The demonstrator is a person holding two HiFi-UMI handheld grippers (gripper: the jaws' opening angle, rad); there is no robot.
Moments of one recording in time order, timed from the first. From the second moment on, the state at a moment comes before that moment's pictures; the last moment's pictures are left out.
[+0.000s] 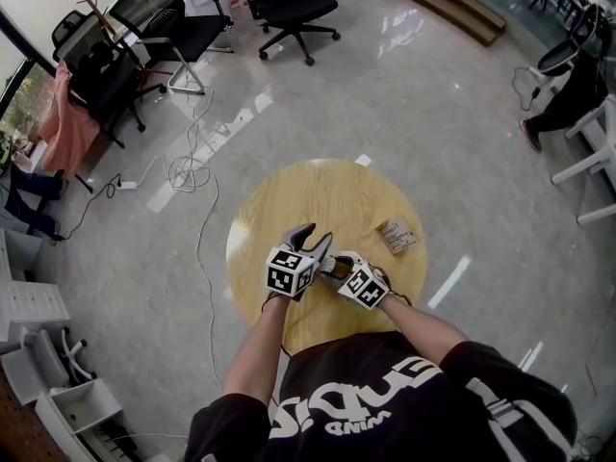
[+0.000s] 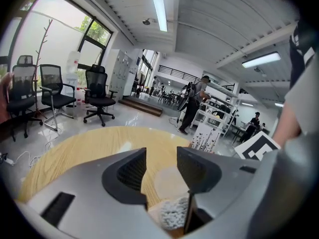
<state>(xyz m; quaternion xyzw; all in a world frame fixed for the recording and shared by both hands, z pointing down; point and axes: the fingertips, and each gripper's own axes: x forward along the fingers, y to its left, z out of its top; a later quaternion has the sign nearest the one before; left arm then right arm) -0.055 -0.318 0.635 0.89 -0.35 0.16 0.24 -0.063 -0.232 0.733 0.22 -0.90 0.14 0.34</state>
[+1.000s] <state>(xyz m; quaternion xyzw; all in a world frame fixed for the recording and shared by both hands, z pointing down) -0.075 -0.282 0.626 0.88 -0.36 0.14 0.27 -0.065 -0.231 0.733 0.21 -0.90 0.14 0.35</state>
